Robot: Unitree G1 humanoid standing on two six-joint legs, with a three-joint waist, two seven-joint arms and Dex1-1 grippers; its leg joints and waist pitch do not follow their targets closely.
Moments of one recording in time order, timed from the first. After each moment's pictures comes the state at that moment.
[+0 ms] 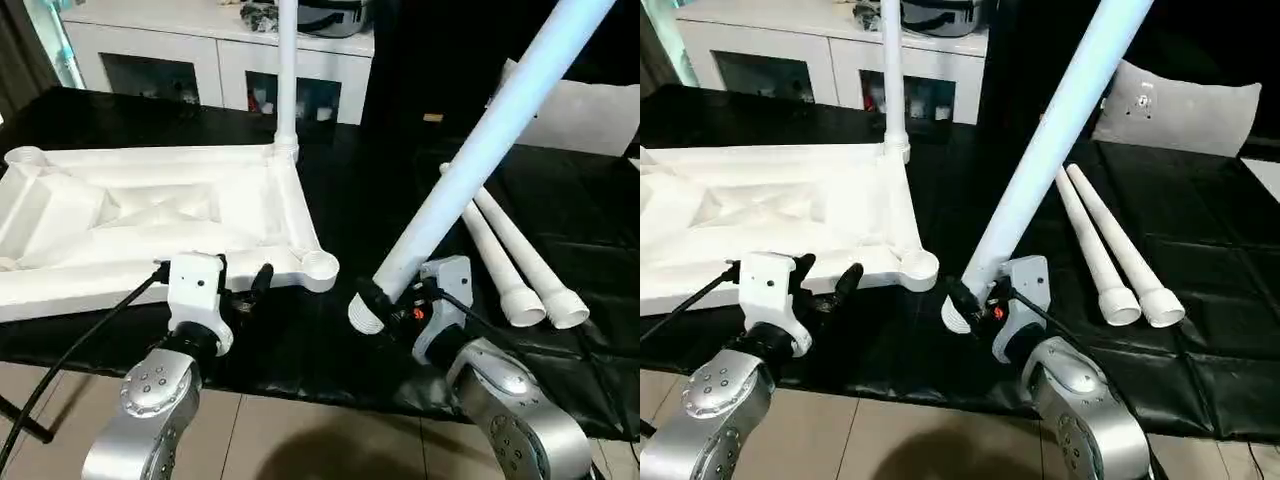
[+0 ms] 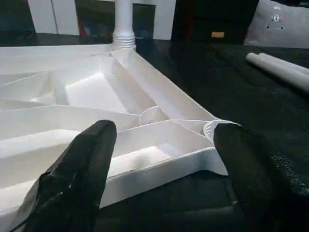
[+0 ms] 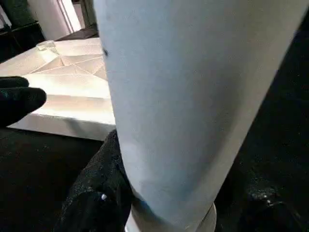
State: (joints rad) left arm 0.07 0.17 -0.06 -0.42 -0.16 0.45 -0.13; right arm 0.00 -0.14 0.13 -0.34 0.34 0.54 0.30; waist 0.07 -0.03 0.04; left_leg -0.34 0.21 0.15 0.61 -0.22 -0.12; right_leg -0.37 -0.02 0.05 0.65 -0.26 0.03
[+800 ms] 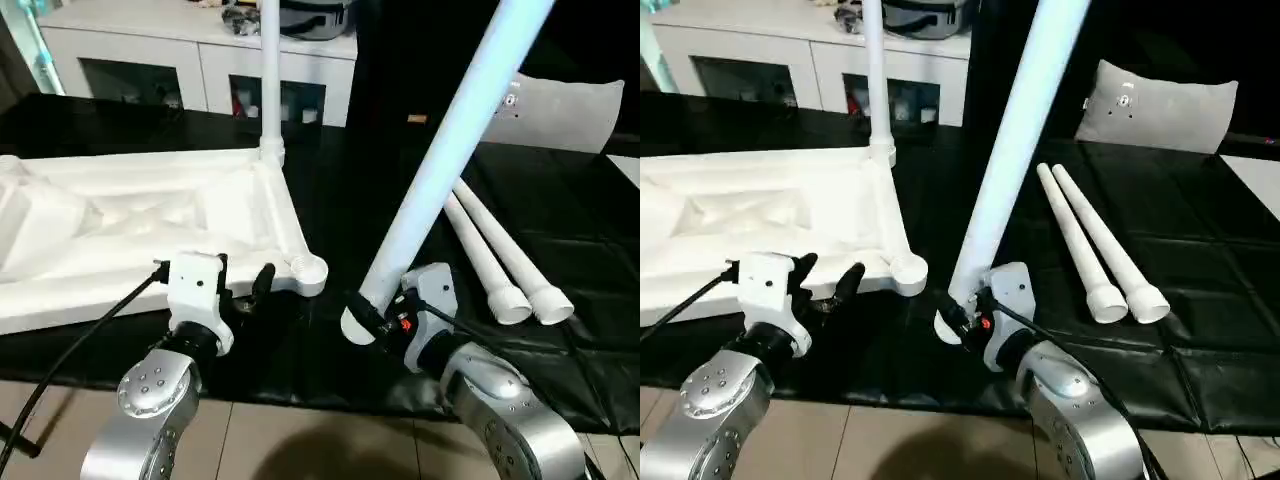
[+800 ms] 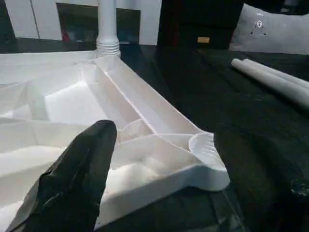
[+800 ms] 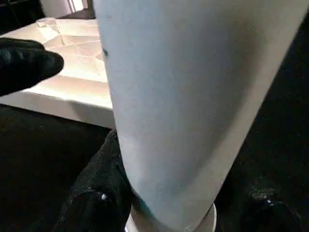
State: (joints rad) left arm 0.07 0.17 -0.05 -0.44 -0.17 0.46 -0.15; right arm 0.00 -0.18 0.20 -0.34 0.28 0.53 0.32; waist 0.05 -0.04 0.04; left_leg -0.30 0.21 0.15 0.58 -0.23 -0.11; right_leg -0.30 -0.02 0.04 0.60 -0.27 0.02
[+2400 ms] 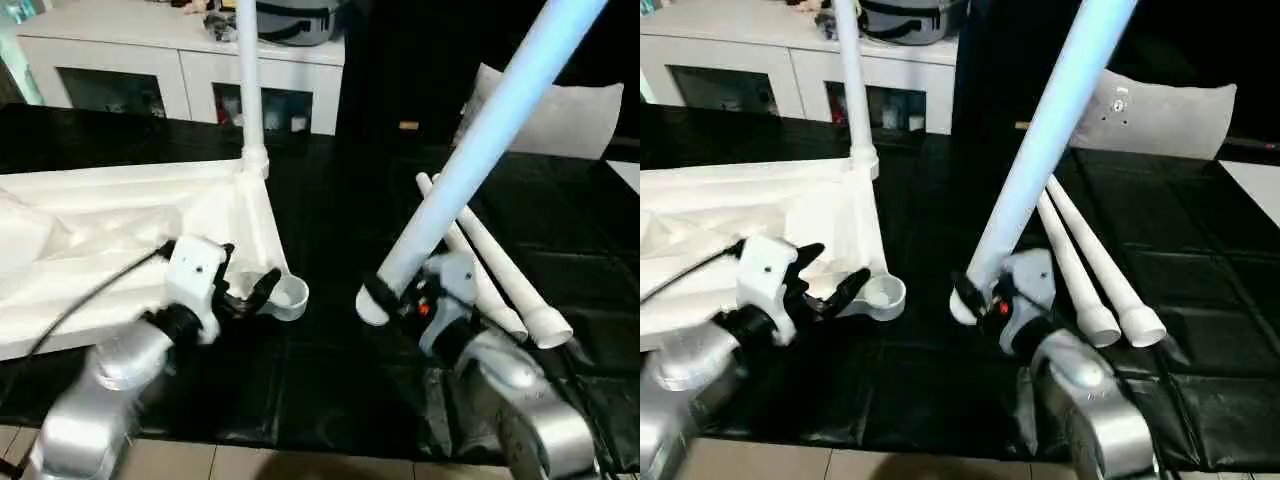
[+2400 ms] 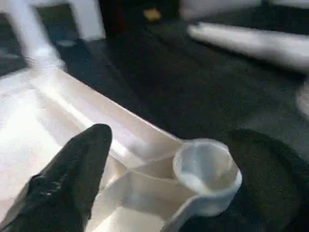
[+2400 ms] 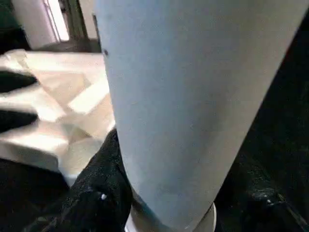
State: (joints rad) left arm -0.09 0.46 -0.05 -0.33 -0.23 0.55 -0.49; right arm -0.05 -0.18 0.11 -0.30 0.29 0.43 0.36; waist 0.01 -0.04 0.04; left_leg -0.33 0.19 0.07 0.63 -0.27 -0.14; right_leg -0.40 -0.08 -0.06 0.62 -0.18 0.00
